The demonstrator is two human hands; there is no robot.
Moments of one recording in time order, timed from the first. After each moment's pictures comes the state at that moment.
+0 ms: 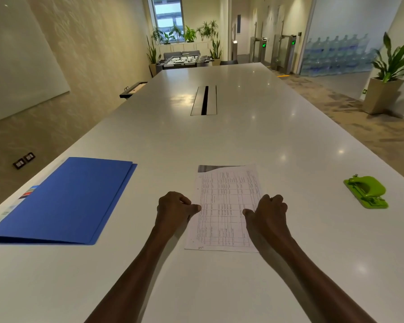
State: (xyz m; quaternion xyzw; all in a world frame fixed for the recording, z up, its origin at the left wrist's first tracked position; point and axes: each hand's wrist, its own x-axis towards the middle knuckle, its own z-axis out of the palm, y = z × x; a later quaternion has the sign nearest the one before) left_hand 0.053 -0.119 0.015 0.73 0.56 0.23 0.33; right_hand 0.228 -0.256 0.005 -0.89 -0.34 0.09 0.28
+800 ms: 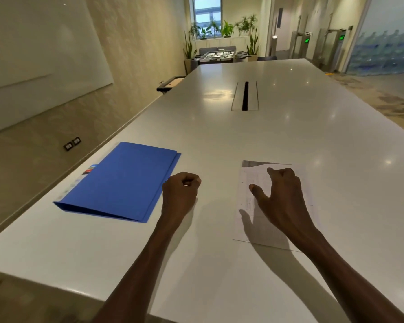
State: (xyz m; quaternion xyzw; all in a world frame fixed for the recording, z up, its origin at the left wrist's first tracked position) left_hand -0.037 -0.103 0.045 0.67 0.52 0.41 0.32; right_hand 0.145 -0.225 0.065 -0.80 -0.50 0.02 0.34
